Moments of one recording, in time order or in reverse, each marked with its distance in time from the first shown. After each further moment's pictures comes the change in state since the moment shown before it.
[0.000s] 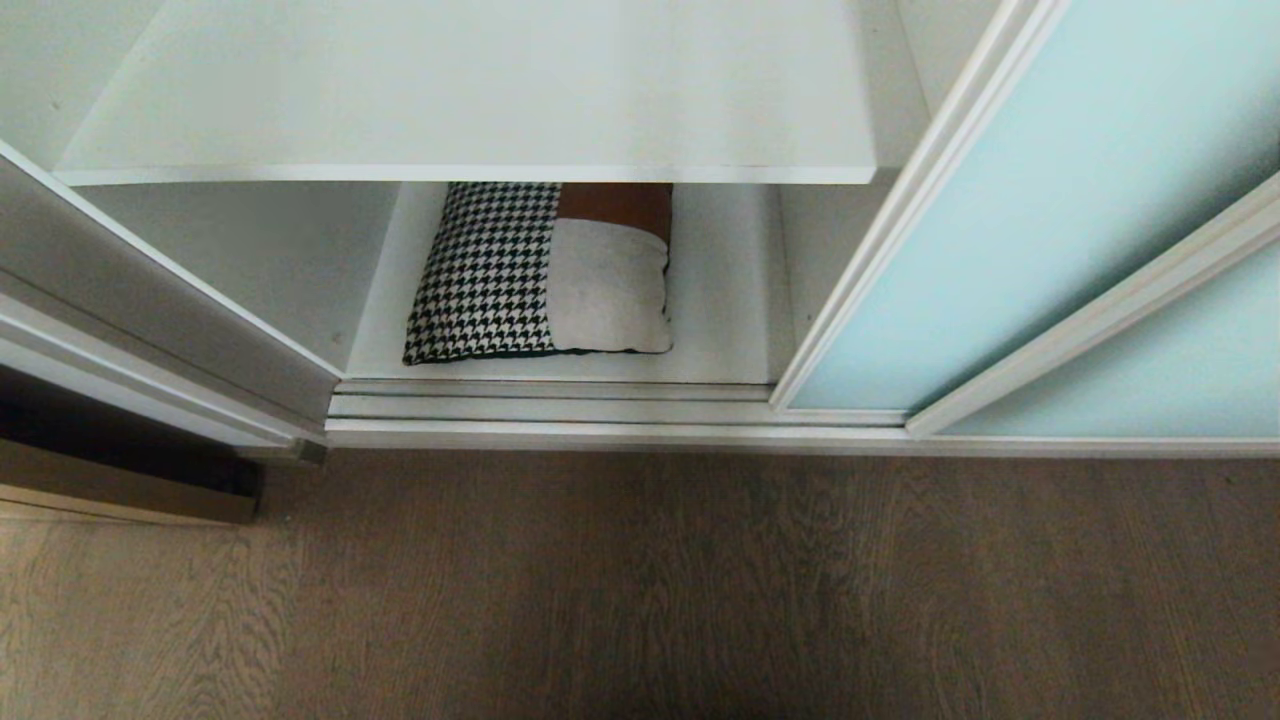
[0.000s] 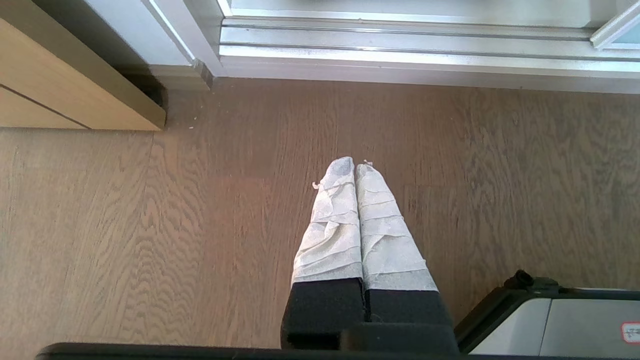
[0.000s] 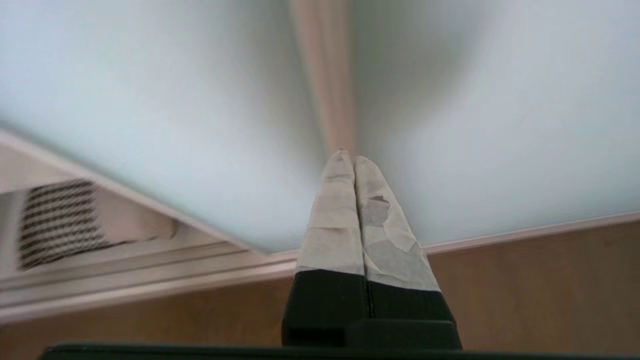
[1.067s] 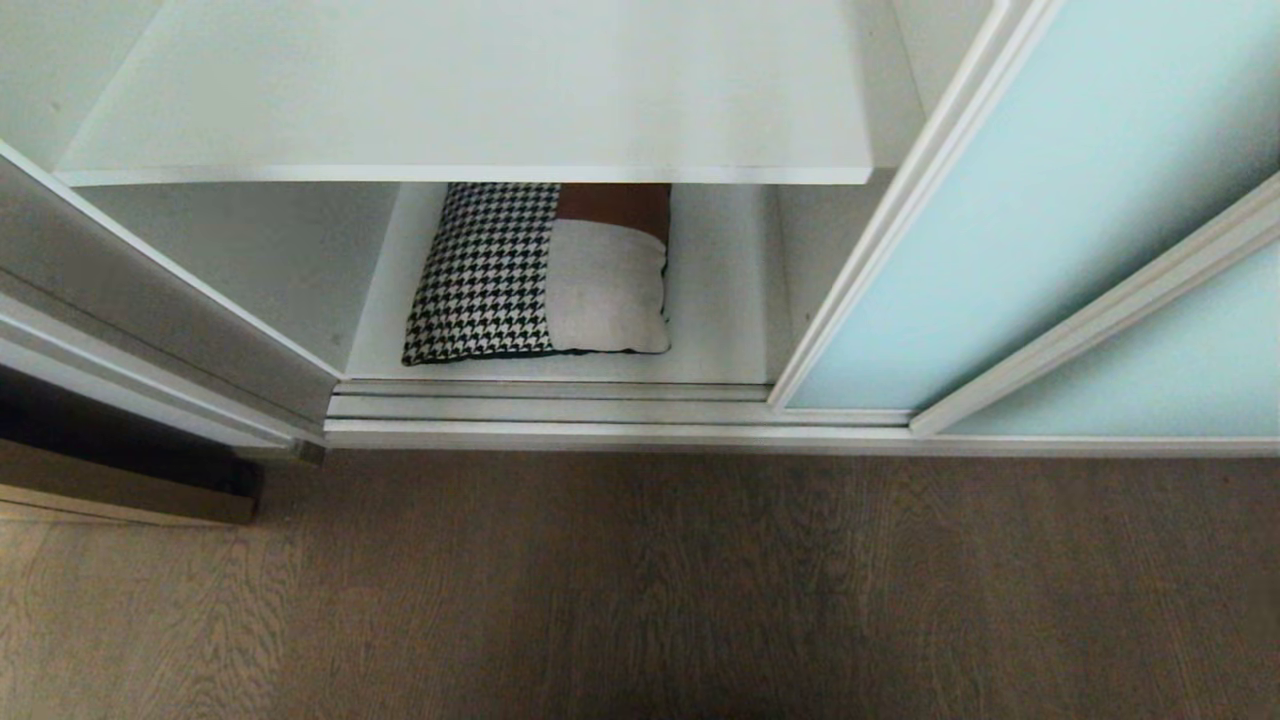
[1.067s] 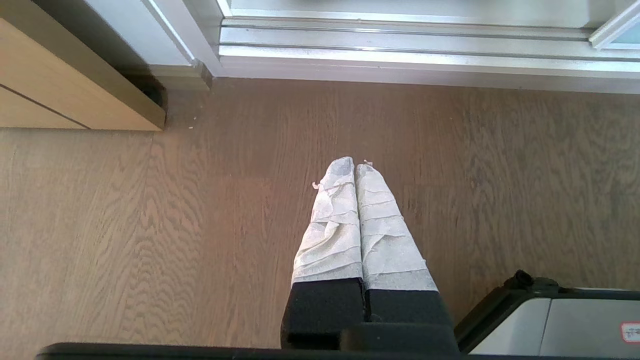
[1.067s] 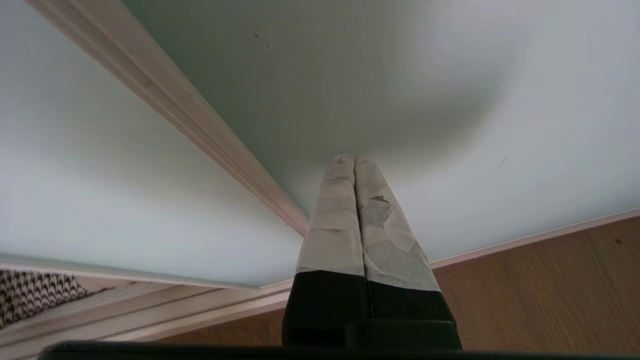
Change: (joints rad) left arm 0.000 0.000 0.000 0.000 0.000 0.000; right arm -0.146 0.200 -0.012 -0.187 0.092 0.101
